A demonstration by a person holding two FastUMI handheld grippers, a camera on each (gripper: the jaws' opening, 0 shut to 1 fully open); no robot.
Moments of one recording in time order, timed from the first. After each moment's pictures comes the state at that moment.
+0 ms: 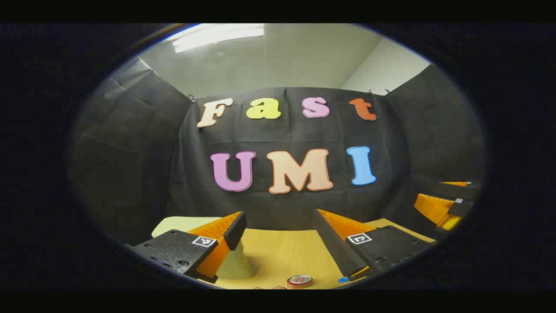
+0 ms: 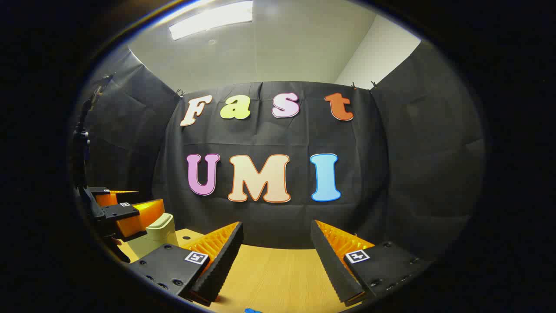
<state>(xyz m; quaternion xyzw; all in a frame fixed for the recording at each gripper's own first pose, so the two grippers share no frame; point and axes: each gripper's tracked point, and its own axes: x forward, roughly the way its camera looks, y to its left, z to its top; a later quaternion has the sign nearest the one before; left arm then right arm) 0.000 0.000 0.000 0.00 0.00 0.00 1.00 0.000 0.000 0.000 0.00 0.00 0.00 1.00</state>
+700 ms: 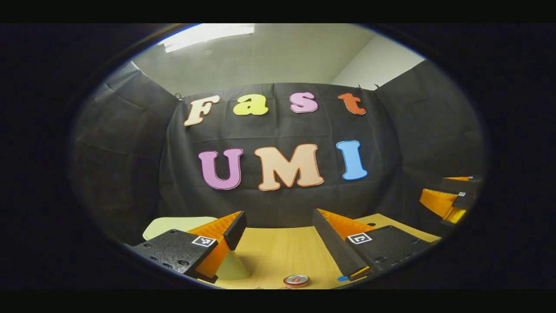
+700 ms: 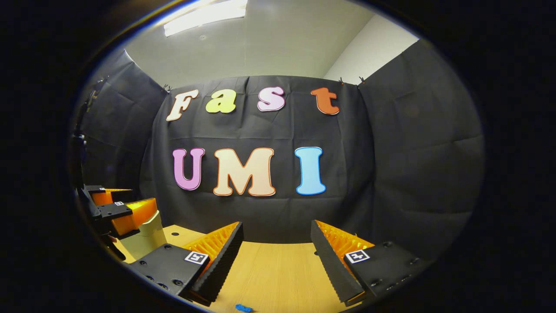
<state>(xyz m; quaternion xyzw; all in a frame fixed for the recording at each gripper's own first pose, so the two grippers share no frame) 0.011 -0.016 -0.010 0.01 0.02 -0.03 1.00 -0.003 -0.034 -0.012 0.01 0.02 -0.04 1.00</state>
